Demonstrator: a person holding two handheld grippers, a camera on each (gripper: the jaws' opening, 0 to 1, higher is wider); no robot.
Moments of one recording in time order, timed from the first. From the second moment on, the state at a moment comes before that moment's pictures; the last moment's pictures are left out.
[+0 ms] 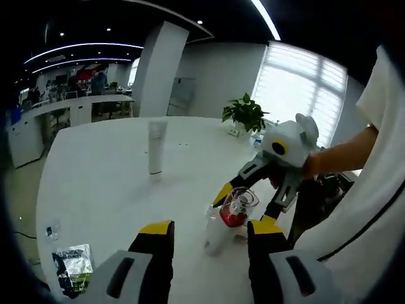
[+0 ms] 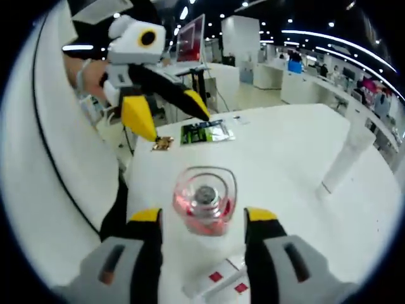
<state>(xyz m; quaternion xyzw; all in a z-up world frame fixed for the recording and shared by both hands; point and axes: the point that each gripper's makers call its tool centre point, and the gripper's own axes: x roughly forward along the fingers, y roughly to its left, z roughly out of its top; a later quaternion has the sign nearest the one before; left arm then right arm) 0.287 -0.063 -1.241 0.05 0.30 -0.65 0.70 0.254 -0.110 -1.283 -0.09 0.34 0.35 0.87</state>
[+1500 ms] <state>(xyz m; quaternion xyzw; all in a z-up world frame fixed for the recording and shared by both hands) 0.278 -0.038 -1.256 0.04 0.32 -0.63 0.71 0.294 -0.135 -1.245 -0.09 0.35 0.29 0.89</state>
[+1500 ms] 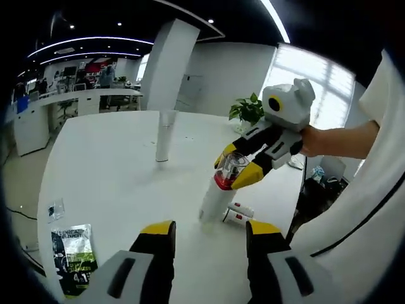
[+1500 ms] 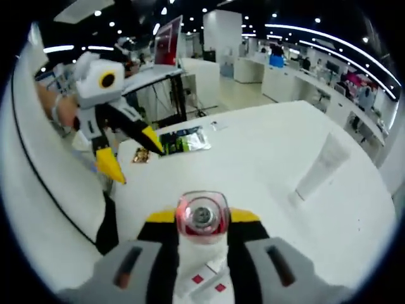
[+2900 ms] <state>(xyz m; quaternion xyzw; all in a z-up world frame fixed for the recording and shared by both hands) 0.260 -0.002 -1.245 0.03 0.32 -0.57 0.76 0.354 -0.271 -1.257 -0.15 0.39 0.29 0.86</state>
